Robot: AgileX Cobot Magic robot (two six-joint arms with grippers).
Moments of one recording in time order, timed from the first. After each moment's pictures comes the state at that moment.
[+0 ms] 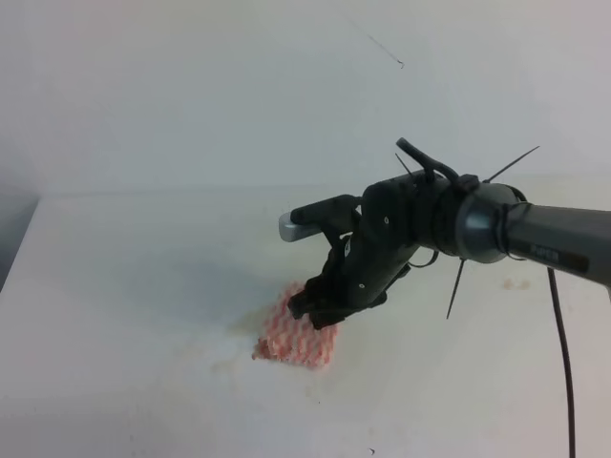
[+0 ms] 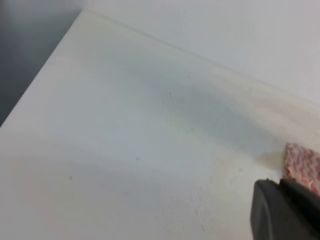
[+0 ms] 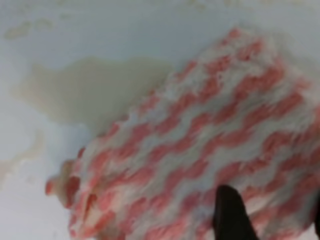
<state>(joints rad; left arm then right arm) -0.05 -0.03 0.04 -0.13 0.33 -0.39 0.61 2.22 -1.67 0.18 0.69 -0.03</state>
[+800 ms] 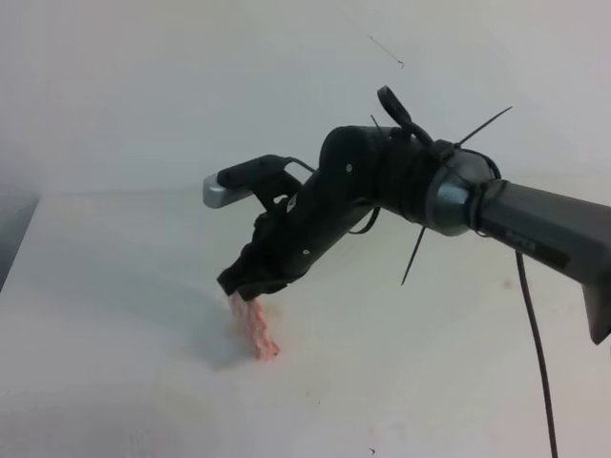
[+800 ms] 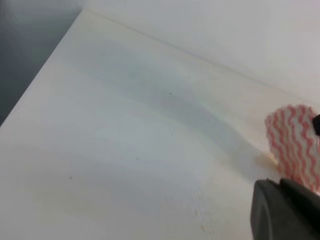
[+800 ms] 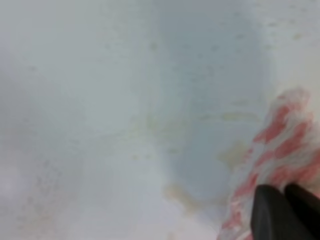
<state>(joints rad) -0.05 -0.03 0.04 -0.13 0.33 -0.39 0.67 2.26 -1.91 0.40 0.78 -0.29</state>
